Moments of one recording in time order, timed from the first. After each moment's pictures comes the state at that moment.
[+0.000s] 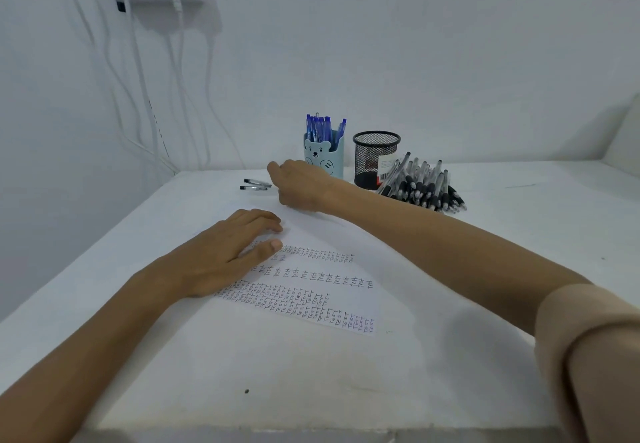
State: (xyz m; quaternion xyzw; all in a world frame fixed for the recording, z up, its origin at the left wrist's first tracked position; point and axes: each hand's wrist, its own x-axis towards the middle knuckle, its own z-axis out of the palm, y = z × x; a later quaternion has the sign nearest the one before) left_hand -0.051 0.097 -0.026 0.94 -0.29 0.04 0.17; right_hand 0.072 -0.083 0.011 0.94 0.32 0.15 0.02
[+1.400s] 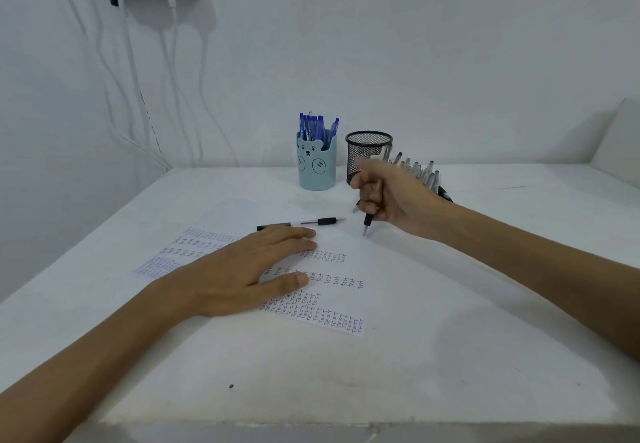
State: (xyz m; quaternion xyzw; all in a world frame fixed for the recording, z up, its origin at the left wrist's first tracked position) left_hand -0.081 0.053 -0.022 0.92 -0.36 0.01 0.15; right_hand -0.009 -0.220 0.017 0.69 0.06 -0.10 -0.71
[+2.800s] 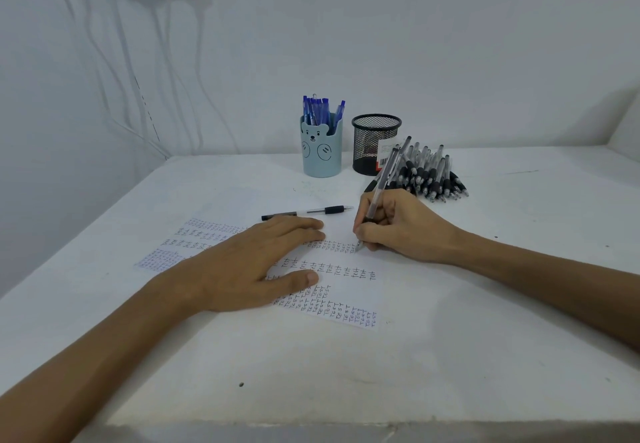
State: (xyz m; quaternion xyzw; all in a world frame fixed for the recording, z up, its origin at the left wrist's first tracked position) left_hand -0.077 0.054 -0.025 0.92 -0.38 0.02 0.13; right_hand -0.042 -0.222 -0.021 0.82 0.27 -0.03 -0.50
